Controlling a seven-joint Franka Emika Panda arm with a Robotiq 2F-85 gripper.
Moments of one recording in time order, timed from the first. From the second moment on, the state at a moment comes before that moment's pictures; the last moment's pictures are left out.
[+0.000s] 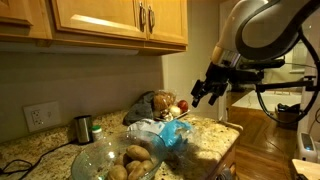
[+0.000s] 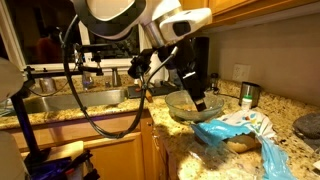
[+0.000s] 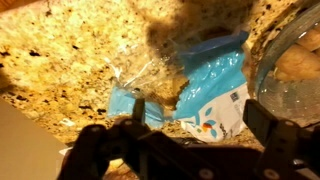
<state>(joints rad) -0.27 -0.48 0.03 -2.78 0.06 2.78 0.21</state>
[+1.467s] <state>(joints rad) -0.34 -0.24 0.00 -2.69 0.02 2.92 0.28</state>
